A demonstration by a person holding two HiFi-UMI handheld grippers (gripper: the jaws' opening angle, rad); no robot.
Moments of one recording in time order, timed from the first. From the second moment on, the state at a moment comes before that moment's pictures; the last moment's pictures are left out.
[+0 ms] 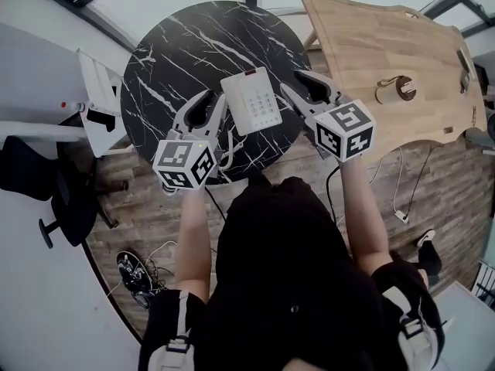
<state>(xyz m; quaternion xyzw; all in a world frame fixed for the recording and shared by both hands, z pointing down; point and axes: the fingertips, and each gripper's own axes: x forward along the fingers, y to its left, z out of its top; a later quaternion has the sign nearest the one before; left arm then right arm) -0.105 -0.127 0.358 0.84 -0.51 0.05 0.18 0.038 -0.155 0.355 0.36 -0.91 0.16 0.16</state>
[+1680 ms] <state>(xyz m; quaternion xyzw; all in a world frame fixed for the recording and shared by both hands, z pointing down) -0.102 -0.135 0.602 0.76 -0.45 0.12 0.46 0.027 -0.162 0.615 0.29 -0.82 0.35 0.35</state>
